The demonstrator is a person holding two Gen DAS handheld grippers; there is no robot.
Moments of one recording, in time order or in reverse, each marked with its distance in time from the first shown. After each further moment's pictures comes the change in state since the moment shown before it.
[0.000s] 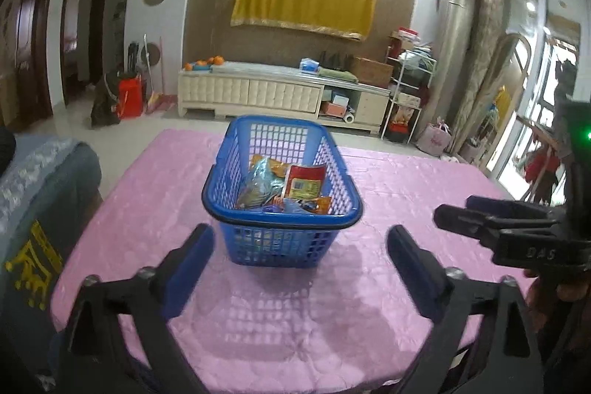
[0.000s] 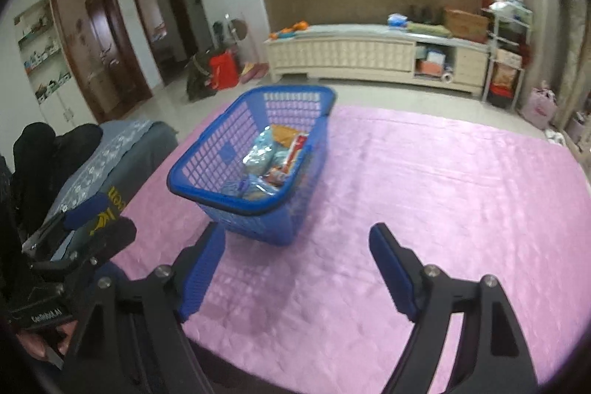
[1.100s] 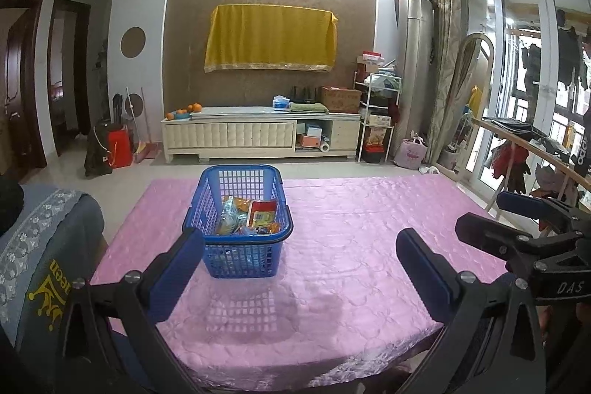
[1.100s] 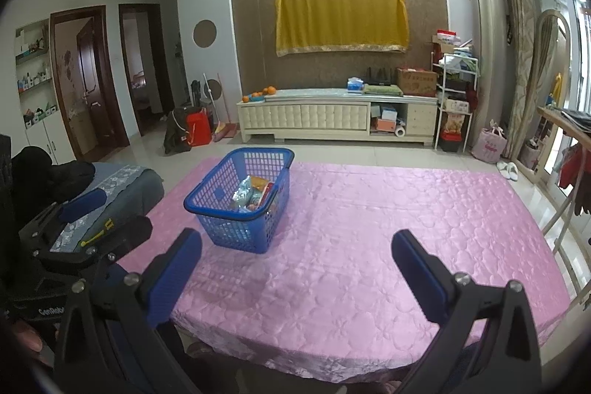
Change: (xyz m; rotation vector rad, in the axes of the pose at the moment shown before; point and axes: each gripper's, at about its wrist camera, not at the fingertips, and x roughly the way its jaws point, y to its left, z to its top) left arm -0.095 -0.068 0.000 0.109 -0.126 -0.045; right arm -0.131 0.016 -0.046 -0.003 -0.252 -0.138
